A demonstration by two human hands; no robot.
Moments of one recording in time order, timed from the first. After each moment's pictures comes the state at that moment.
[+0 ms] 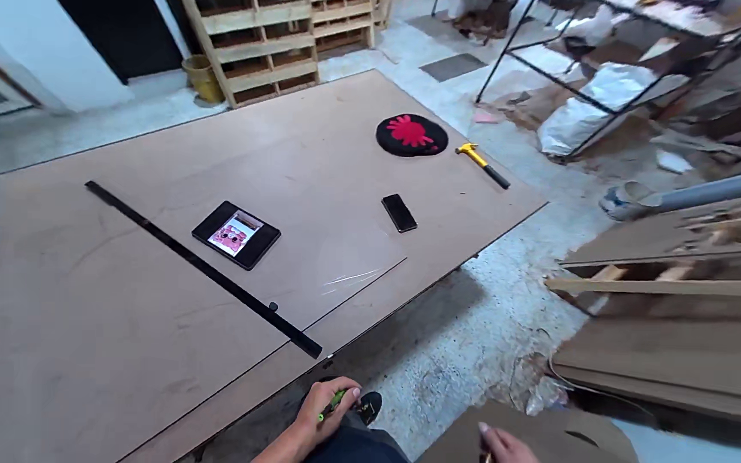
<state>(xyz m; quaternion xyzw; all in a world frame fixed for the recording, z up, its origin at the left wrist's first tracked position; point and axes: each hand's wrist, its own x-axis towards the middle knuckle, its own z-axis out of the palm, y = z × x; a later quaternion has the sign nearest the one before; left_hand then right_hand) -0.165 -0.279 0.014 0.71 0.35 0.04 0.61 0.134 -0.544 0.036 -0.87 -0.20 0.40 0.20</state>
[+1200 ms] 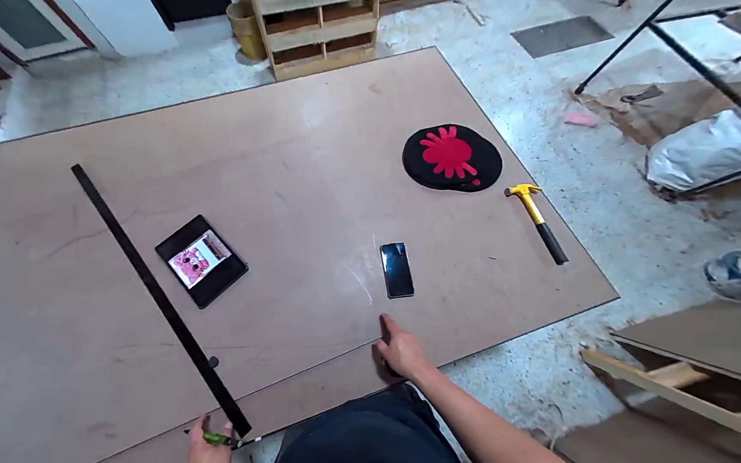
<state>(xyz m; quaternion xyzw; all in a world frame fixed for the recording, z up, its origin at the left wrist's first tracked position) -0.099 -0.210 -0.023 0.39 0.87 0.08 0.30 0.336 -0.107 -0.023 -0.75 -0.50 0.44 -0.02</state>
